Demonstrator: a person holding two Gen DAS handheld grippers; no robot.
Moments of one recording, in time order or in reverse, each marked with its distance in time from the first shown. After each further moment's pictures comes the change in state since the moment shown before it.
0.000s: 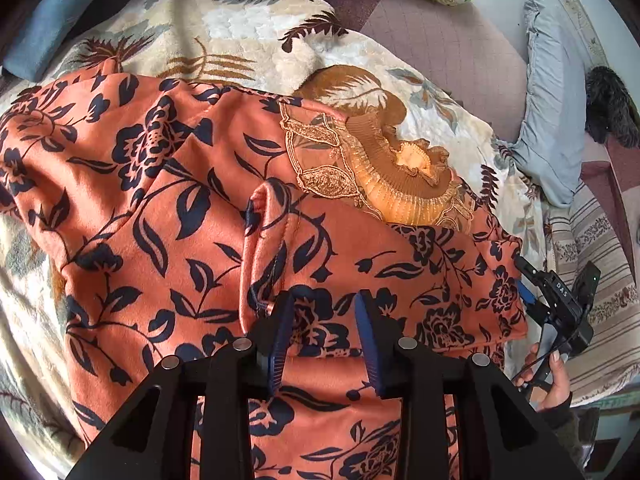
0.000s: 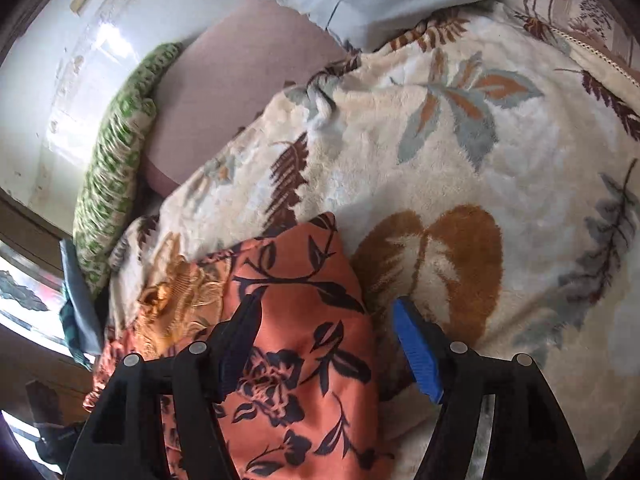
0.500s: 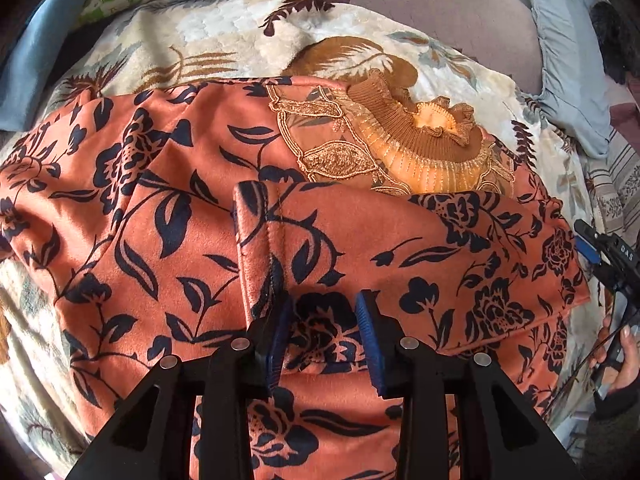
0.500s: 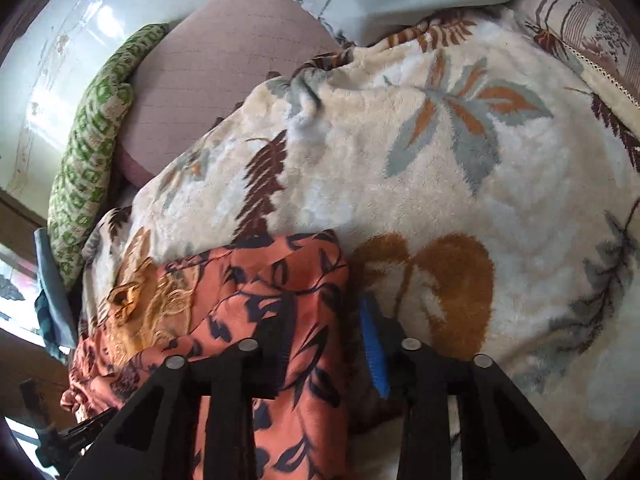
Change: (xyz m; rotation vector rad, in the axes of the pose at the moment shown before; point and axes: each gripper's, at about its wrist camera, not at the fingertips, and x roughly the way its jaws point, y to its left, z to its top) left arm 0.042 -0.031 -0.004 0.118 0.023 0.155; right arm -0.005 0.000 0.009 -0.054 0.012 -0.041
